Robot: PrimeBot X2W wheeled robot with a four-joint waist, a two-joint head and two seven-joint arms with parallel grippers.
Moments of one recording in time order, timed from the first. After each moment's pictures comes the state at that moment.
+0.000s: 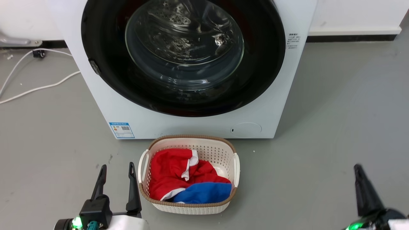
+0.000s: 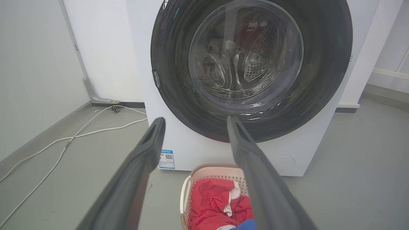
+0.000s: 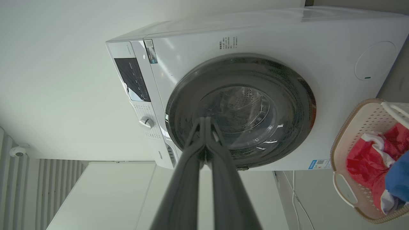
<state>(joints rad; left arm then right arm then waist) 0.08 0.05 -0.07 0.05 -0.09 0.12 -0.26 0.18 -0.05 -0.08 -0.10 1.74 0.13 0.06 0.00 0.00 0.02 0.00</state>
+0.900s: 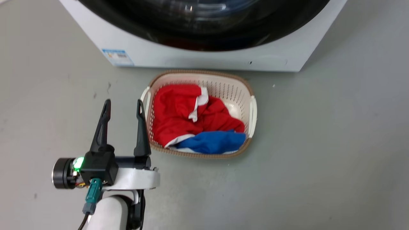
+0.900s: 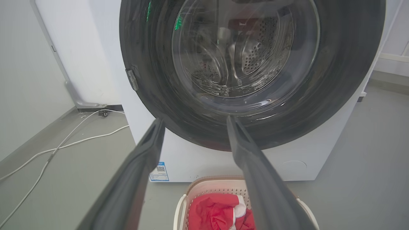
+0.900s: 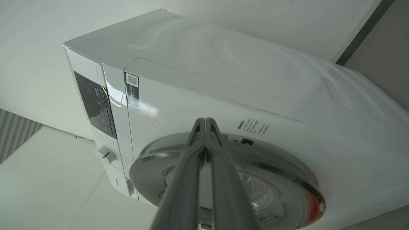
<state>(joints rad) -0.16 0.05 -0.12 -0.04 -0.04 0.12 -0.26 -0.68 -0.42 -0.24 0.33 1.65 0.13 0.27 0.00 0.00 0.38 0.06</state>
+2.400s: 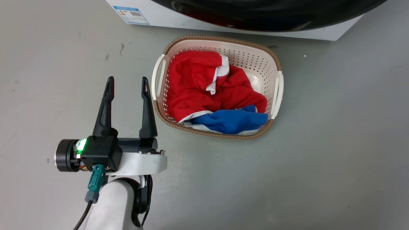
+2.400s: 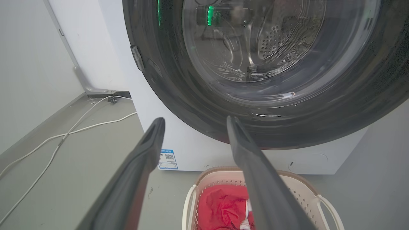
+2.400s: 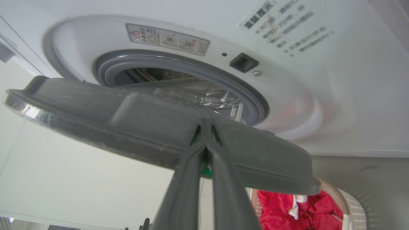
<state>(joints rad) -0.26 0.05 -0.17 -0.06 -0.07 0.16 -0.26 -0.99 -0.49 0.05 0.41 1.49 0.13 0.59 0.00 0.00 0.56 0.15</state>
